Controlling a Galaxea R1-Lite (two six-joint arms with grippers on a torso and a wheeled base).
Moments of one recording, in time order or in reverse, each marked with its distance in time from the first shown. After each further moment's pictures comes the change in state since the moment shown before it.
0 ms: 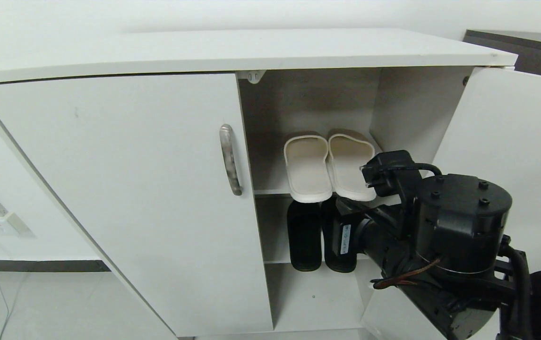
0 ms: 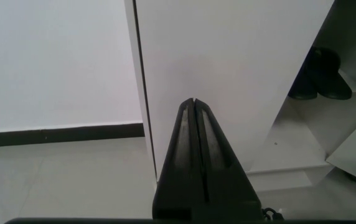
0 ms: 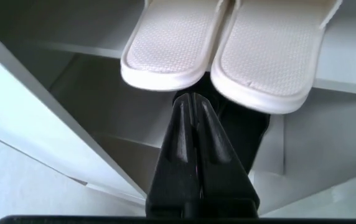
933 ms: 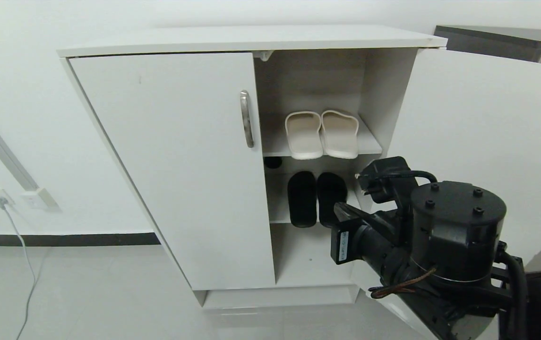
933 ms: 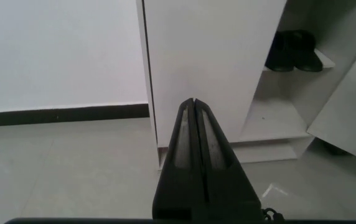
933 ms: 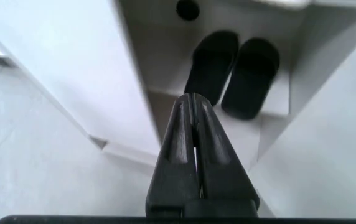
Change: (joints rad) left arm 0.000 0.000 0.000 0.000 0.000 0.001; right arm 0.007 0.006 0.013 0.000 0.001 0.002
